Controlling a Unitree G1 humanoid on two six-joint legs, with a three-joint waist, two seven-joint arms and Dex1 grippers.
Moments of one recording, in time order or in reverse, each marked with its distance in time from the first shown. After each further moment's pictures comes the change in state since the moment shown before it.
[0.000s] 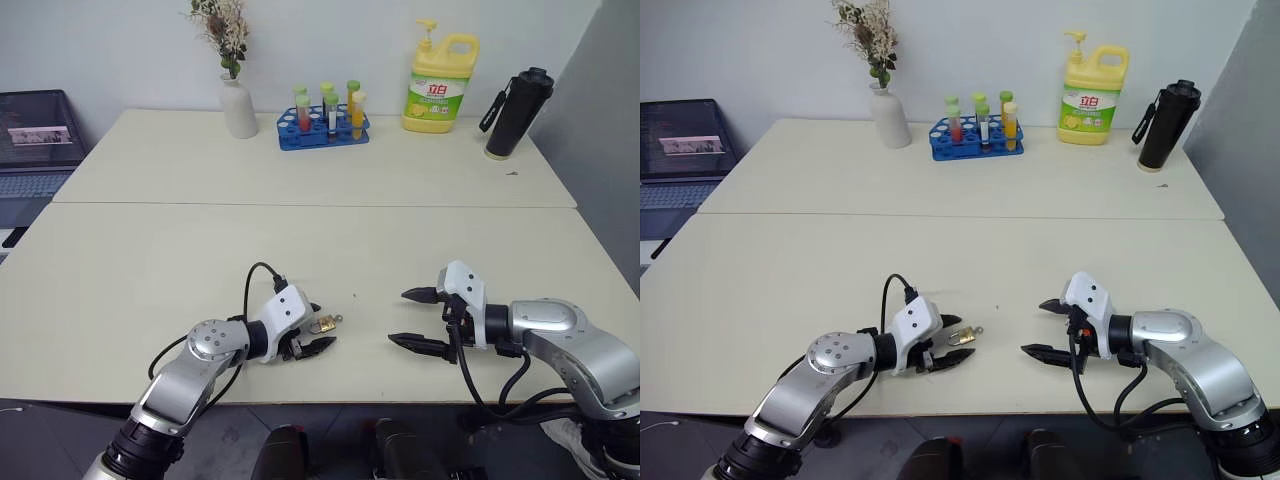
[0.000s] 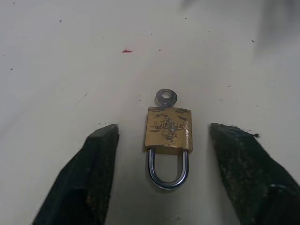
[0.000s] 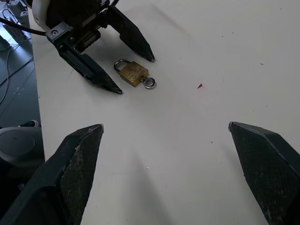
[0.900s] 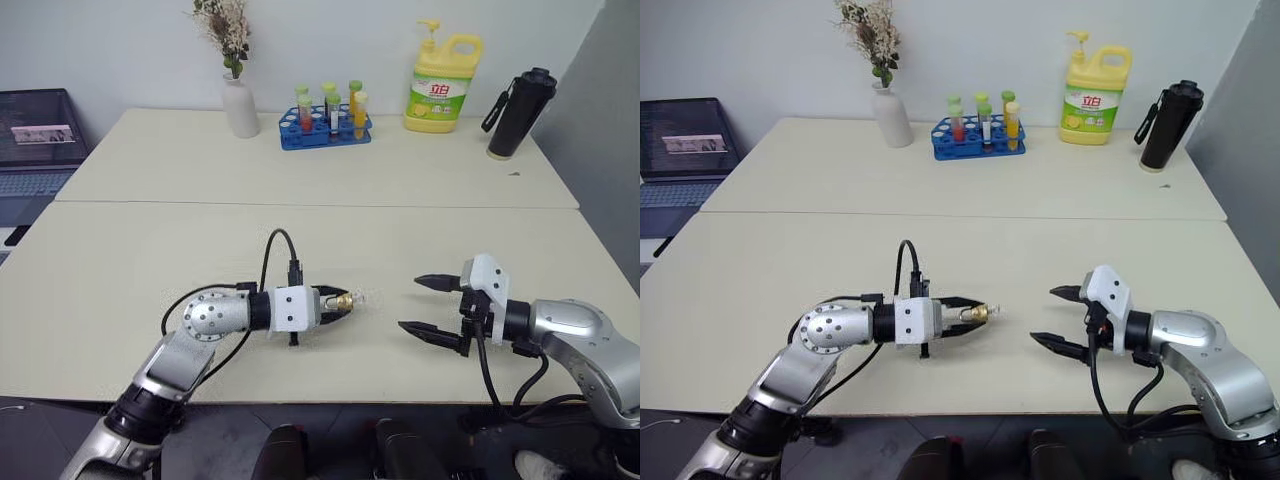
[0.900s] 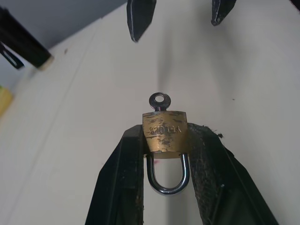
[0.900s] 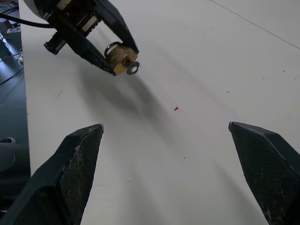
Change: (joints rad) left arm -0.184 0.038 -0.013 0.163 0.125 -0.723 -0.154; right arm 0.075 -0.002 -0.113 -0.009 0.038 -0.141 0.006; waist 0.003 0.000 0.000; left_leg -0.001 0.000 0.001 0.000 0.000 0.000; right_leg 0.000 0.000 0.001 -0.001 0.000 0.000
